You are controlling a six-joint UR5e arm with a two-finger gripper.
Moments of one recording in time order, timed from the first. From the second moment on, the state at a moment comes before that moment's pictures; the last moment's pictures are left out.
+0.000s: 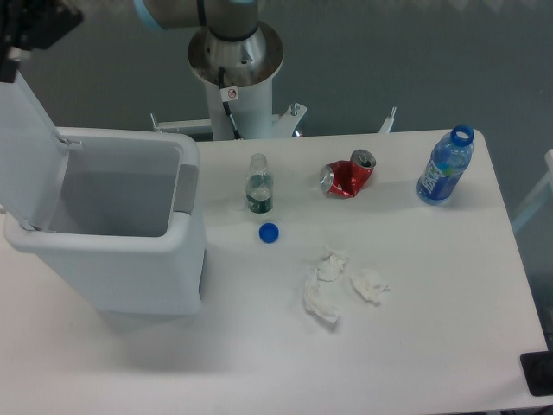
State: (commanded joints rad) arm 2.06 -1.49 -1.49 -0.98 1.12 0.51
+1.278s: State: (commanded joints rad) arm 1.97 -1.51 -1.46 -1.05 1.21 0.56
